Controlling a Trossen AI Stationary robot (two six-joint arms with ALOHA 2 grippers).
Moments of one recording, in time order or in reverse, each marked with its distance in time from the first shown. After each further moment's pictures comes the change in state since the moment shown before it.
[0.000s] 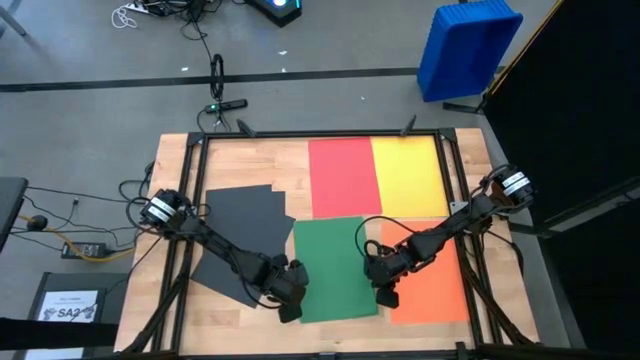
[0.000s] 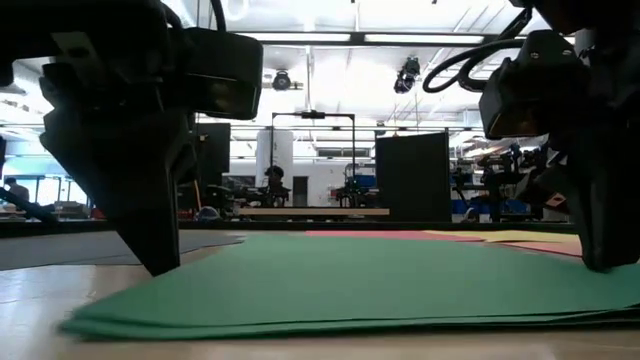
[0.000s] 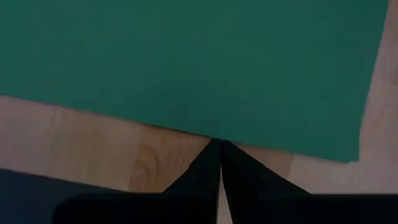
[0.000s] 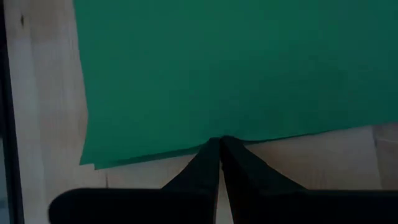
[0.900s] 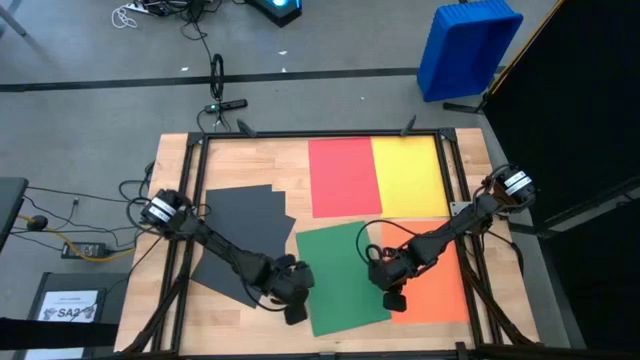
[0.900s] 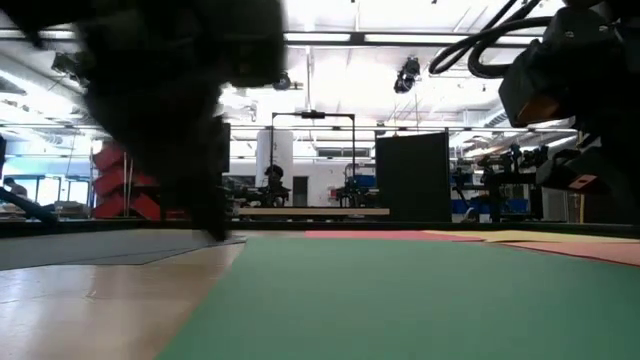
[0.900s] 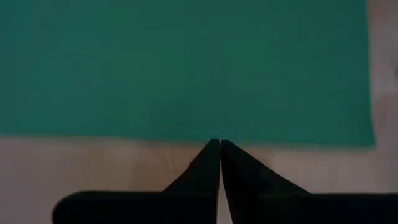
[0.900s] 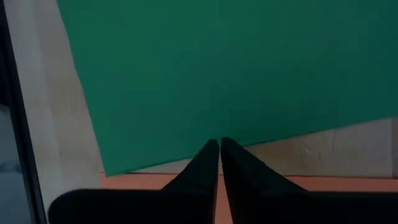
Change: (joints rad) left arm 0.003 0.000 0.036 0.071 -0.082 0.081; right arm 0.022 -0.031 0.077 -0.197 -0.040 -0.007
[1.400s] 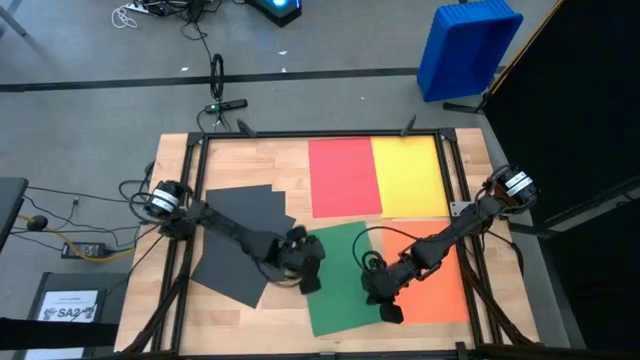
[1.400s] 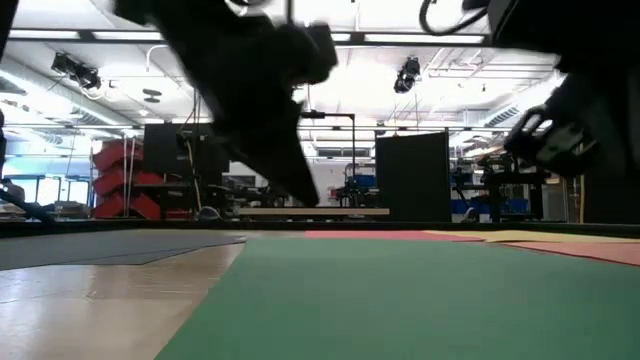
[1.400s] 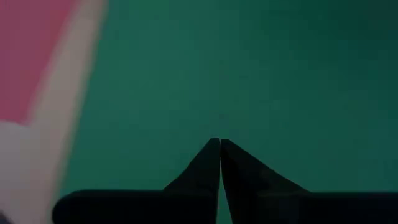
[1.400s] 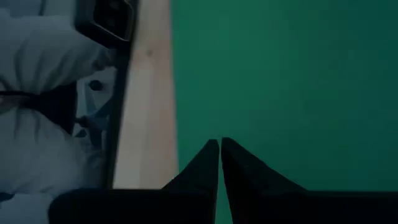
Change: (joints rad) left arm 0.168 -0.028 0.000 0.035 -0.162 0.228; right arm 0.043 -0.001 0.002 0.306 0.032 -0.071
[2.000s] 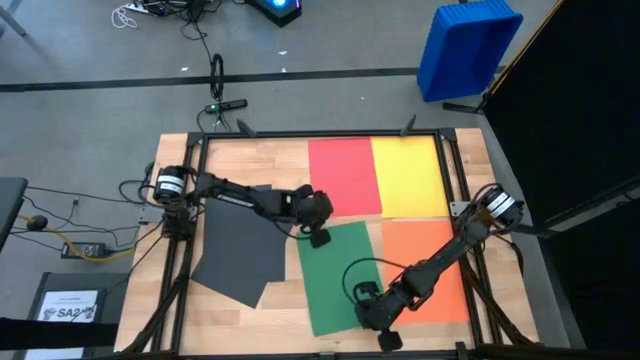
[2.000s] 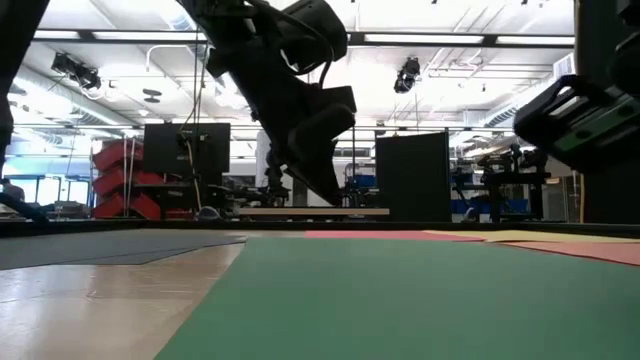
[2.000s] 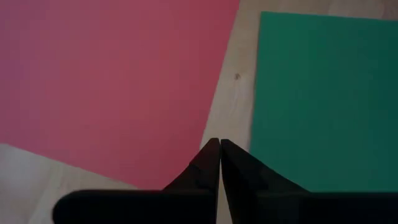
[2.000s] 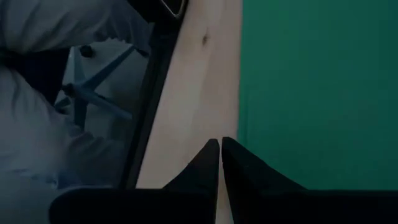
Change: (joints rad) left arm 0.342 -0.003 0.016 0.031 0.105 0.267; right arm 0.123 0.215 0.234 -0.072 0.050 -0.108
